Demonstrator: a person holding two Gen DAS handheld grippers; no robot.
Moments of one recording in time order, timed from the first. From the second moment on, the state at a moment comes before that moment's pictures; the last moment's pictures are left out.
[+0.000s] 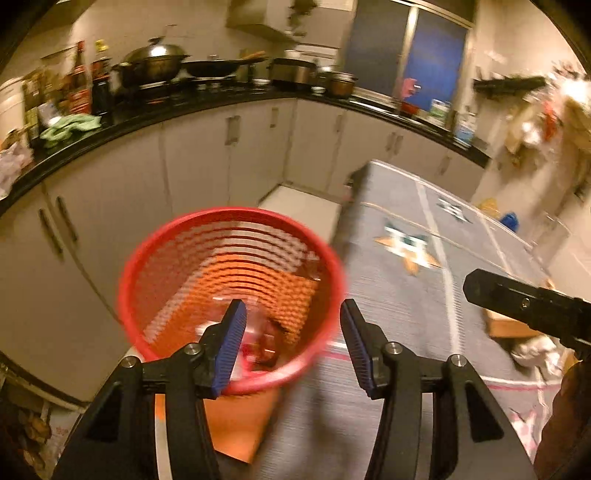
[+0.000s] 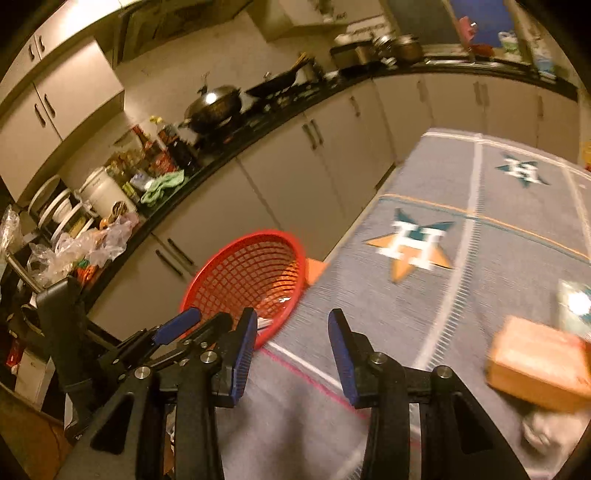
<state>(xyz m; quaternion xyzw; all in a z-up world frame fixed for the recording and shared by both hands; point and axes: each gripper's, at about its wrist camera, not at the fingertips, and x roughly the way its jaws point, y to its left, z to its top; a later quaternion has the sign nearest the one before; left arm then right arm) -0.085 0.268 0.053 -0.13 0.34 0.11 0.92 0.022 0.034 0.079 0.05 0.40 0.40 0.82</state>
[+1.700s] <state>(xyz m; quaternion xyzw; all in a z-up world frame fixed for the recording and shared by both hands) -0.015 0.048 0.050 0.13 0.40 -0.12 0.90 0.047 -0.201 0.073 -0.01 0.30 0.28 0.91</state>
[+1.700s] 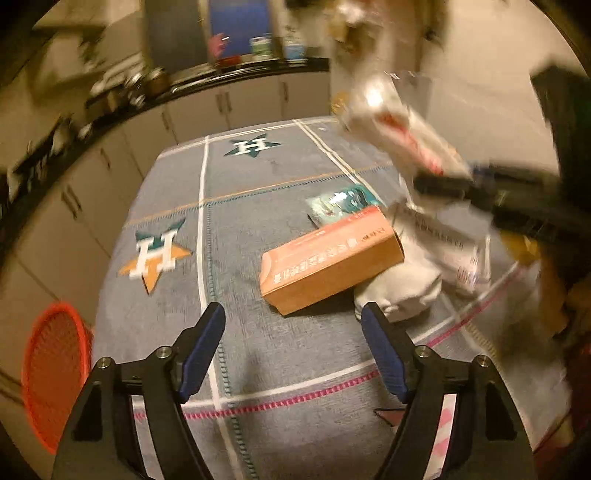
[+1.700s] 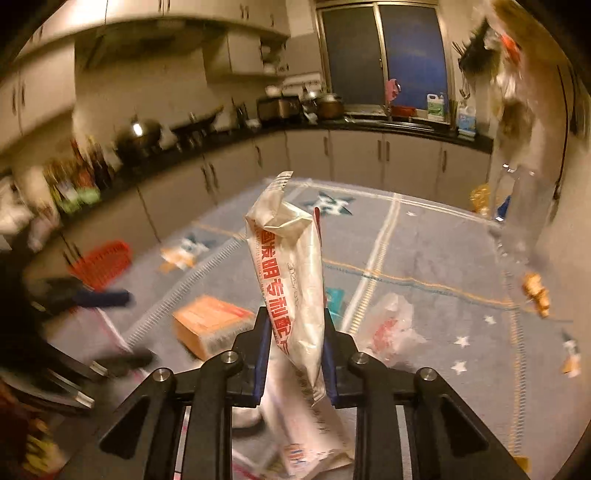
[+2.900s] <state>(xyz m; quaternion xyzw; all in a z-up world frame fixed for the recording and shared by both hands) 0.020 0.065 0.038 0.07 0.37 -0.14 0.92 0.049 -0.216 0.071 0.07 0.30 0.30 0.90</state>
